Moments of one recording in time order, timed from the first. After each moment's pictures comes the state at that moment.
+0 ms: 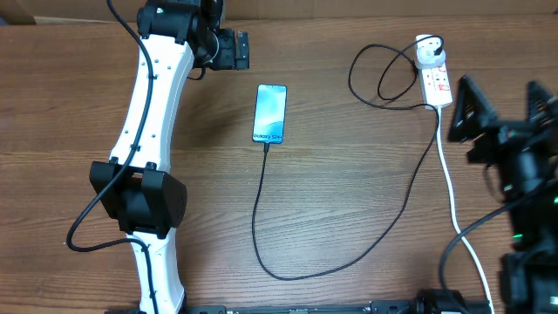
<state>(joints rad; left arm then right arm) -0.19 2.18 2.33 -1.26 0.07 -0.21 -0.03 0.73 1.08 -0.36 -0.09 0.20</state>
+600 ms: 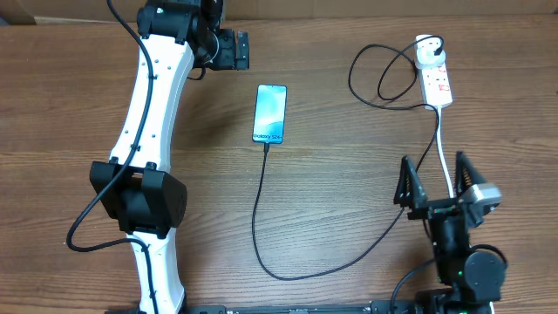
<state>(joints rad) -0.19 2.18 2.33 -1.26 0.07 -0.21 0.10 0.16 0.12 0.23 -0.02 0.20</state>
